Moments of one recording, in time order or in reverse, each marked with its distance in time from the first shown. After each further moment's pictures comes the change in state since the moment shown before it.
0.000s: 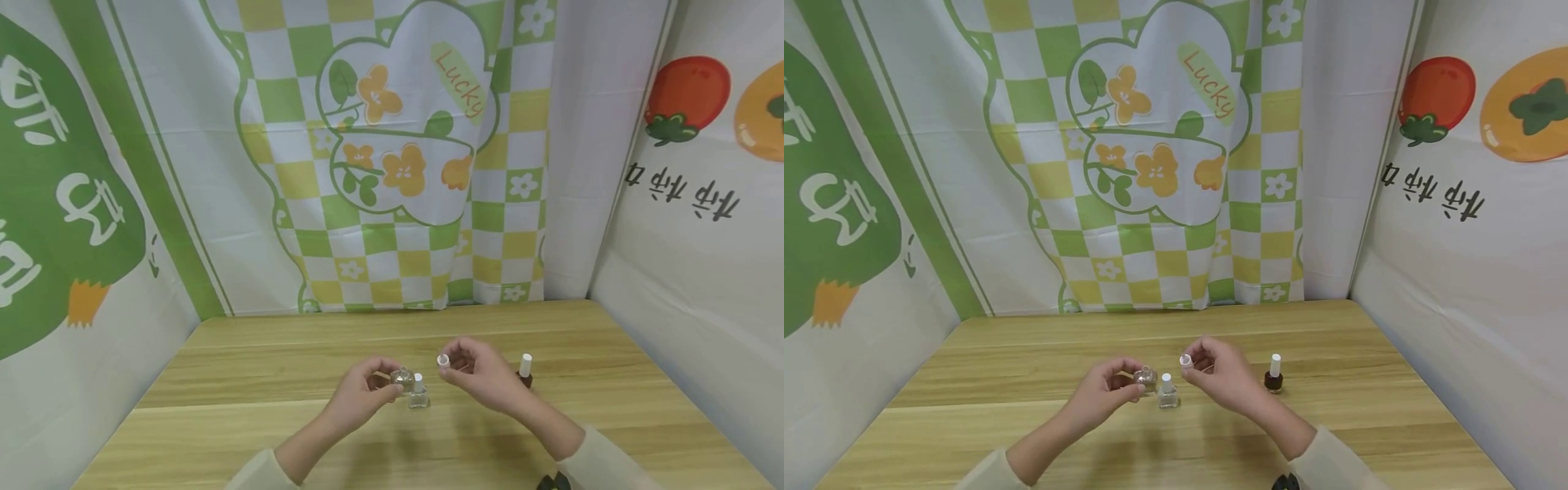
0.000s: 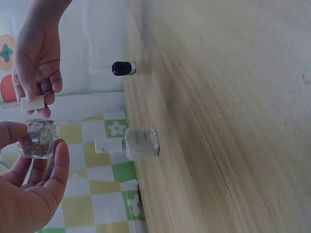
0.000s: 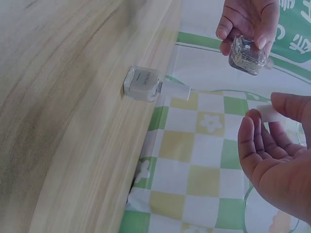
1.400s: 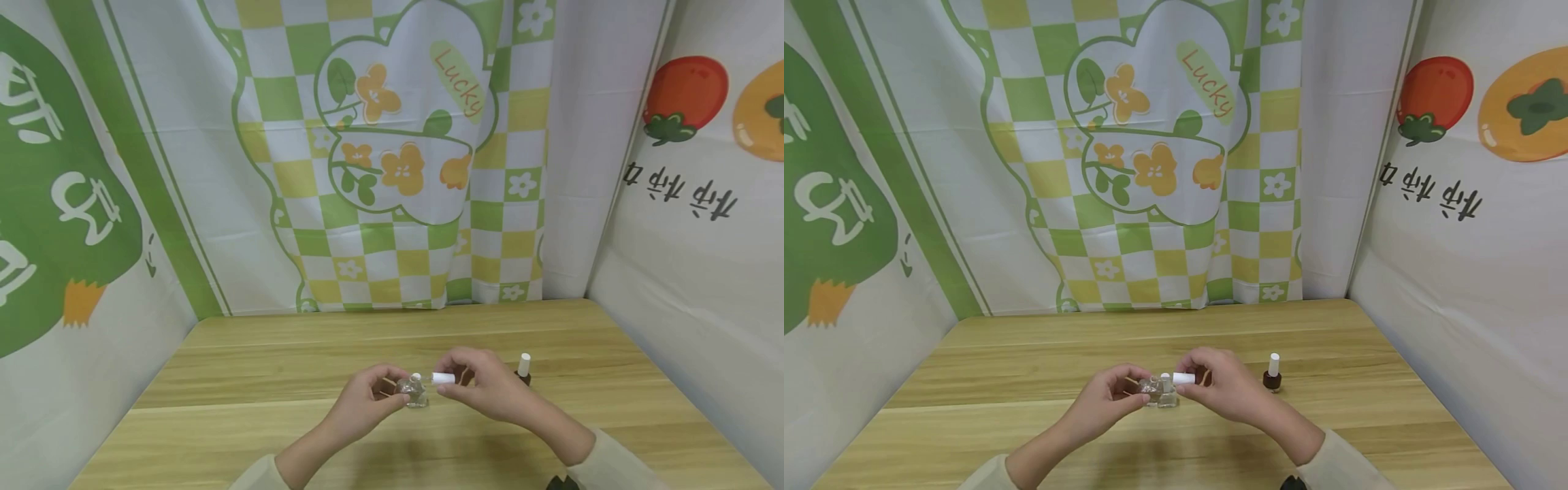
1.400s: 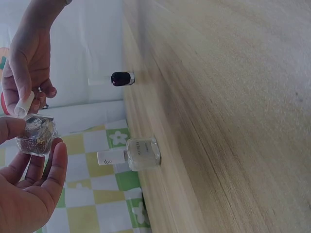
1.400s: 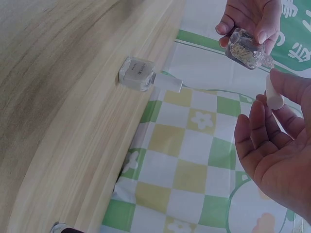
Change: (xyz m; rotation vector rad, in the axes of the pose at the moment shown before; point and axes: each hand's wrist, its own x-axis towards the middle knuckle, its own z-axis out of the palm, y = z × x) left_hand -0.007 0.005 0.008 0.048 -0.065 0.059; right_hand -0.010 -0.011 -0.008 -0.149 -0.127 -0.229
